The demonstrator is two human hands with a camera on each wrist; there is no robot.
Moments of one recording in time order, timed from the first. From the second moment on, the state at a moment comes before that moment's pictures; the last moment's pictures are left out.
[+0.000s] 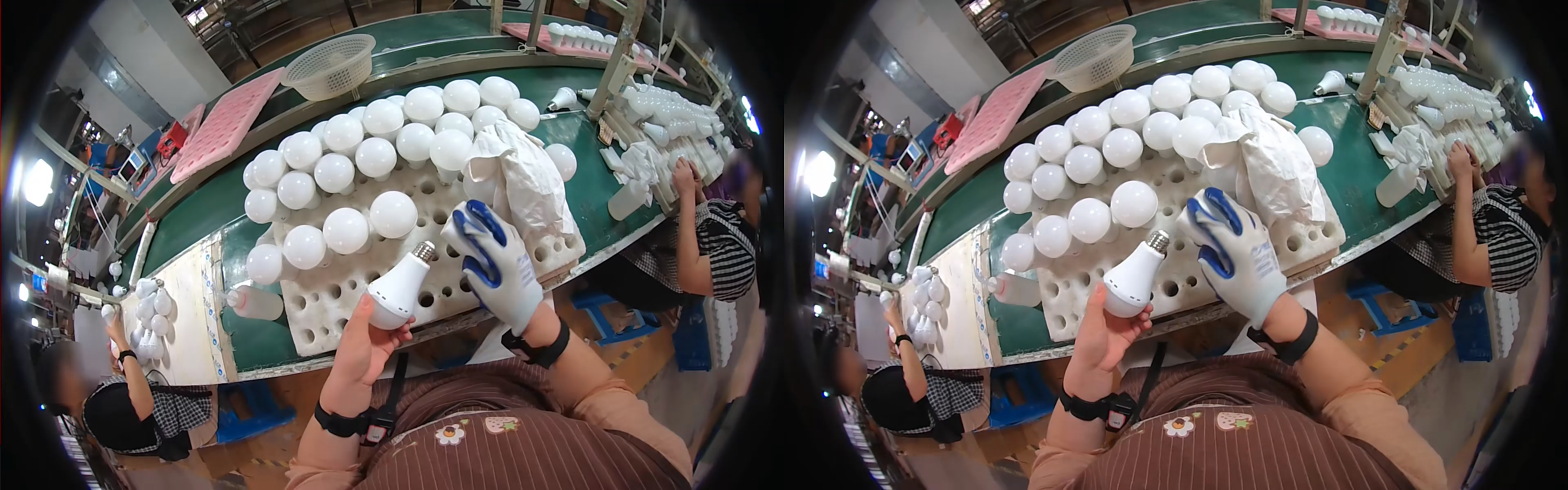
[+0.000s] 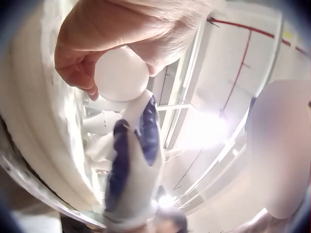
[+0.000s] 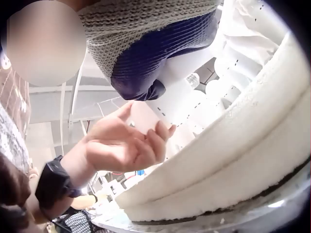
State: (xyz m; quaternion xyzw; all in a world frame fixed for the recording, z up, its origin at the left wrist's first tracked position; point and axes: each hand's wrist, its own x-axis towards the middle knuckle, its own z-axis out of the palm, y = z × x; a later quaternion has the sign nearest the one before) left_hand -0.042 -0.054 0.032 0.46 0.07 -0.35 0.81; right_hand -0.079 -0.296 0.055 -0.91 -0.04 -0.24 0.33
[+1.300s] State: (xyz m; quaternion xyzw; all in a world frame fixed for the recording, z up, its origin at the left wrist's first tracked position) left_hand -0.014 -0.099 0.068 0.57 -0.05 -0.29 0.77; right_hand -0.129 -0.353 0.176 -0.87 -0.07 -0.42 0.26
